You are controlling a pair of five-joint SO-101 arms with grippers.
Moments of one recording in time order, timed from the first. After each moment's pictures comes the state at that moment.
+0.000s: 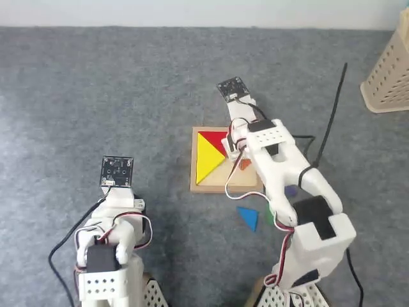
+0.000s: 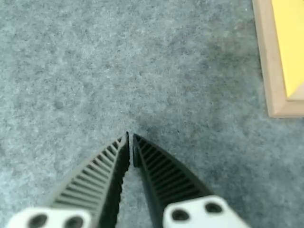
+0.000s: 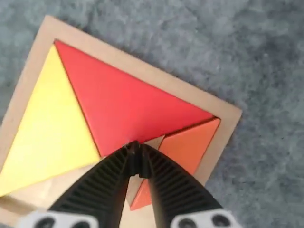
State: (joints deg) left arm -10.2 -103.3 97.2 72.0 -0.7; right arm -21.0 13.0 20.4 44.5 7.4
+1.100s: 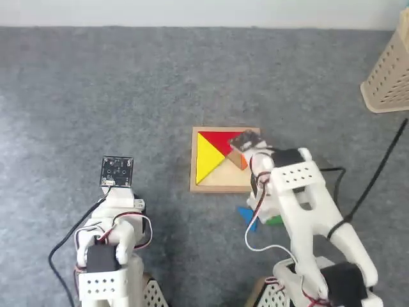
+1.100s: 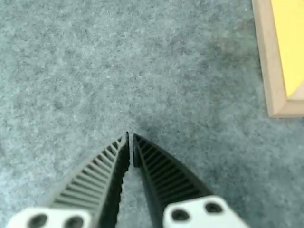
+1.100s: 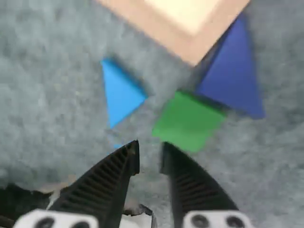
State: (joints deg) left arm -10.2 -103.3 97.2 72.0 -0.7; right arm -19.3 -20.6 46.3 79.3 19.7
